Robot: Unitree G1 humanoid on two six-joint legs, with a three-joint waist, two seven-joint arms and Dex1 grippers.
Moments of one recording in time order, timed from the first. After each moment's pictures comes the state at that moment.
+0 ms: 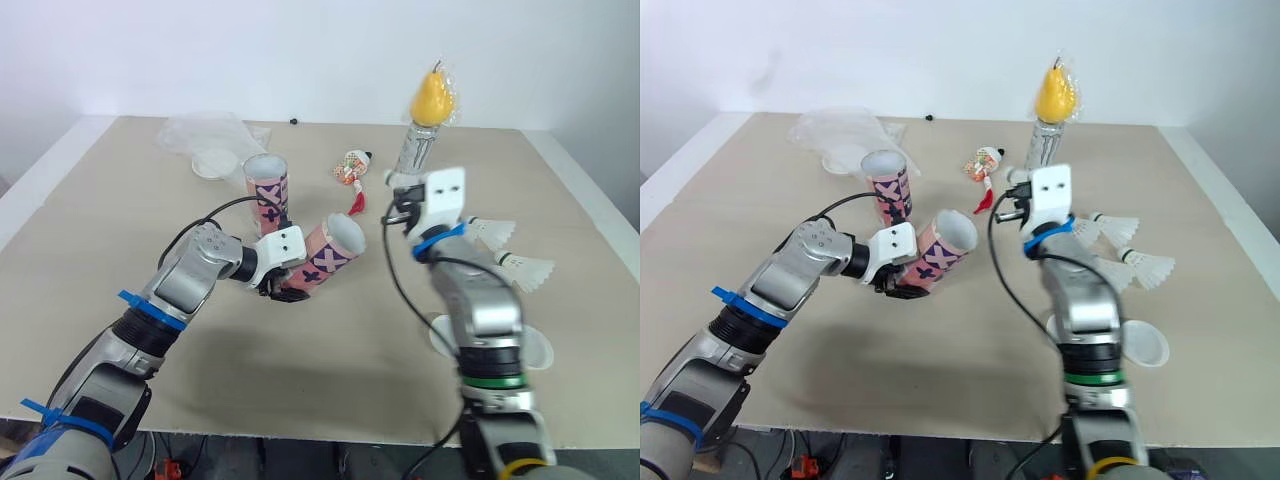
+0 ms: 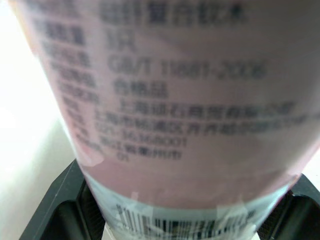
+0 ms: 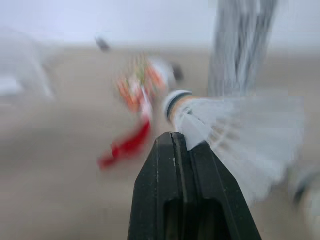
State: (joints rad) left arm -0.77 0.52 -0.41 0.10 -0.01 0.54 -1.11; right arm -0.58 -0.38 -0.06 -0.14 0.15 0.48 0.27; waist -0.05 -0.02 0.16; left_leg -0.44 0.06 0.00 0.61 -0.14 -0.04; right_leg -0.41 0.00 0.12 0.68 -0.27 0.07
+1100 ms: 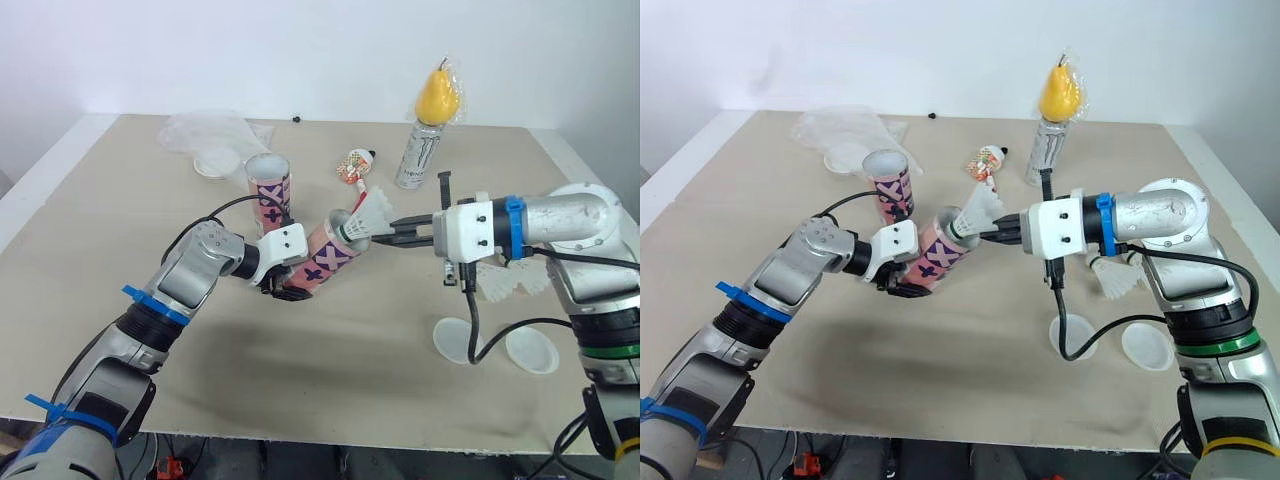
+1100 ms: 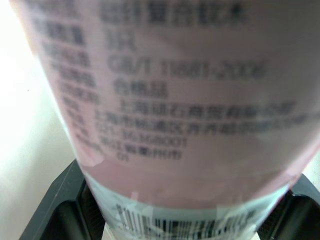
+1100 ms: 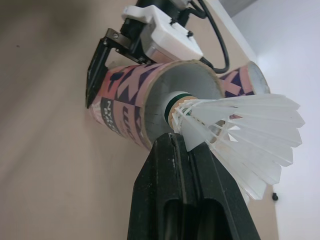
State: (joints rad) left arm -0.80 0.50 -0.41 0.14 -0.02 0.52 -1.14; right arm -0.74 -0.84 0.14 -0.04 0.19 -0.19 1.29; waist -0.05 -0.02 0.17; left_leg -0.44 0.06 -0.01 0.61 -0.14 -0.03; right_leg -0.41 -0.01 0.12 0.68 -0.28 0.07
